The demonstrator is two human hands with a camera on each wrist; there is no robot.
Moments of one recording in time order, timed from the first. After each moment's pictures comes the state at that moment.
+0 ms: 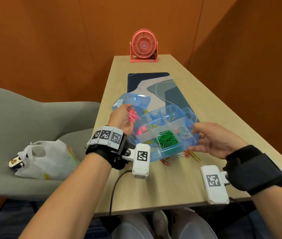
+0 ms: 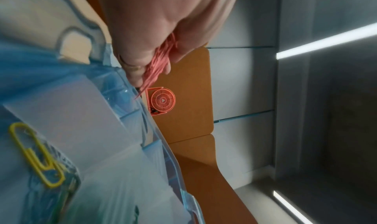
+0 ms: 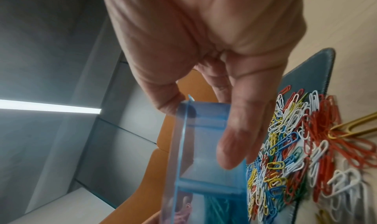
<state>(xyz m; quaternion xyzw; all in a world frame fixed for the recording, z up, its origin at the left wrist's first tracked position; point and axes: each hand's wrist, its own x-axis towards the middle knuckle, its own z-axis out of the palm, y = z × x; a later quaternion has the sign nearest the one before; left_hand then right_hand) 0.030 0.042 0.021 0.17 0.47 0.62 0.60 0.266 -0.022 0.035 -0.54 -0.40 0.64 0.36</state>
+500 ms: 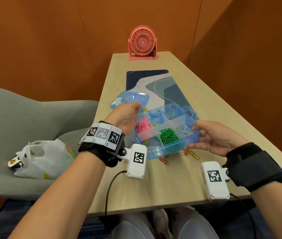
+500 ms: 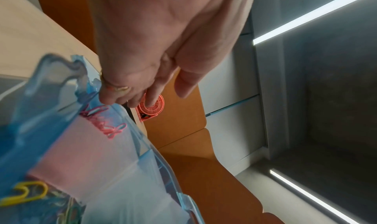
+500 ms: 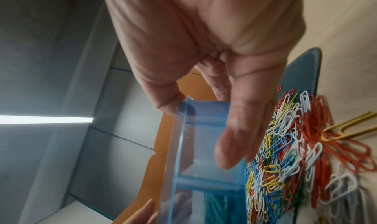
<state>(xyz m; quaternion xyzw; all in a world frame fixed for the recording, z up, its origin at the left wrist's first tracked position) 0.045 0.026 0.042 0.34 0.53 0.47 0.62 0.274 -0.019 0.032 -0.53 -0.37 0.67 0.36</state>
